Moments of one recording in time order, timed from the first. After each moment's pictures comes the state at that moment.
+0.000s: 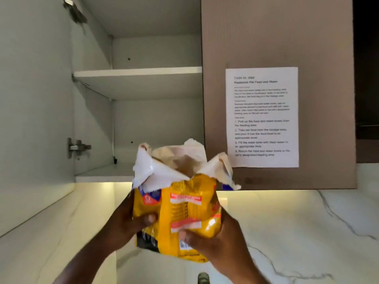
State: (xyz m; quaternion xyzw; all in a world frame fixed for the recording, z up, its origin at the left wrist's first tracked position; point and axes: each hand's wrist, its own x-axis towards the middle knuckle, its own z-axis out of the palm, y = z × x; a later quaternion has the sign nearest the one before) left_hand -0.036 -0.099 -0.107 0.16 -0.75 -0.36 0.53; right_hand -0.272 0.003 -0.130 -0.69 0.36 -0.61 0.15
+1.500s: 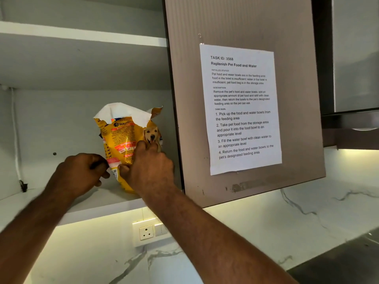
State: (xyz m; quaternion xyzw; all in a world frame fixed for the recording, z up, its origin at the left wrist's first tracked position) left_hand -0.074 -0.301 0.028 0.43 -0.79 -0.01 0.43; right_hand -0.230 -0.213 0.013 -0.57 0.69 -0.37 -0.26
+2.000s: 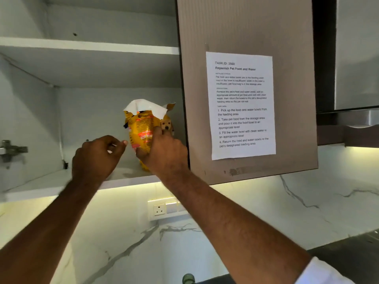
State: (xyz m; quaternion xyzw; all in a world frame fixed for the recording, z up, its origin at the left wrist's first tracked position) left_hand -0.054 -0.230 0.009 0.41 -0.68 0.14 0.59; right_hand -0.212 -0.147 0.015 -0.56 0.63 -0.43 -0.32
